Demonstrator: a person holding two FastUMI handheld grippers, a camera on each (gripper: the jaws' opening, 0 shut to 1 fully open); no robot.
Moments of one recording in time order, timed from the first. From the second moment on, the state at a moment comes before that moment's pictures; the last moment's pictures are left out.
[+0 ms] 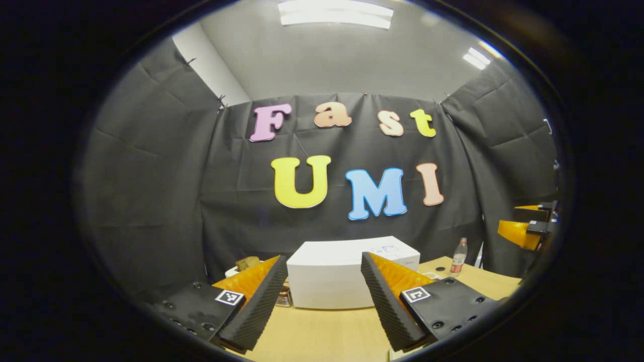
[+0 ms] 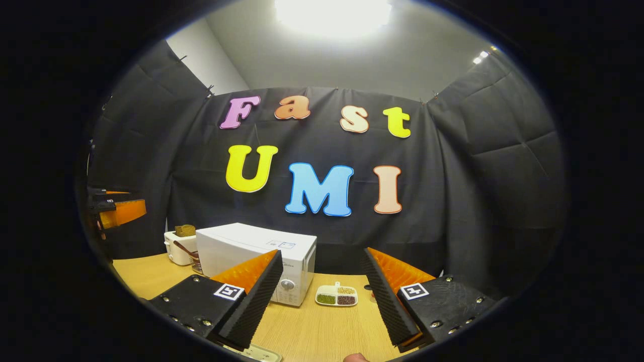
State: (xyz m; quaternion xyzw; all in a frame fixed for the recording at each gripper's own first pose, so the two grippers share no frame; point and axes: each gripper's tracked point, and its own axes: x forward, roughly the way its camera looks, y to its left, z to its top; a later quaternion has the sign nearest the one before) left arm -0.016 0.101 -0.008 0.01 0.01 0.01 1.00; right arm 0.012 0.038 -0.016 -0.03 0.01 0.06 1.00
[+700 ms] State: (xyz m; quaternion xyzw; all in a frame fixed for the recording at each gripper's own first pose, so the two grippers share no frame) left arm -0.022 0.101 0.003 0.01 0.00 0.01 1.00; right arm 0.012 0.041 0.003 0.00 -0.01 0.07 1.00
